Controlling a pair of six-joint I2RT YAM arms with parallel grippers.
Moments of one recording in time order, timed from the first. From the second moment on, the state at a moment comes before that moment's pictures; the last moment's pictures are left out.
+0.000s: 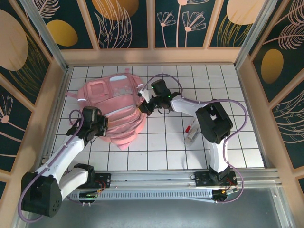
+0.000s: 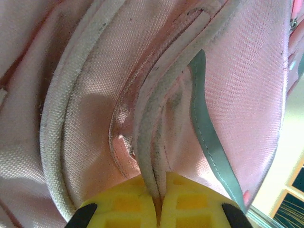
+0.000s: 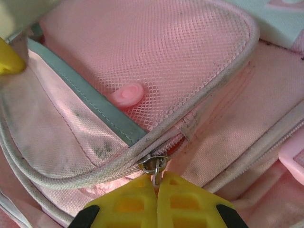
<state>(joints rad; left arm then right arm) -0.23 0.99 0.55 -0.40 0.07 -1.66 0.67 1.99 1.36 -0.18 -0.57 -0.18</state>
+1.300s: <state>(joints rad) -0.27 0.97 0.51 -0.43 0.03 -1.71 0.71 2.25 1.73 -0.95 -0.82 -0.36</state>
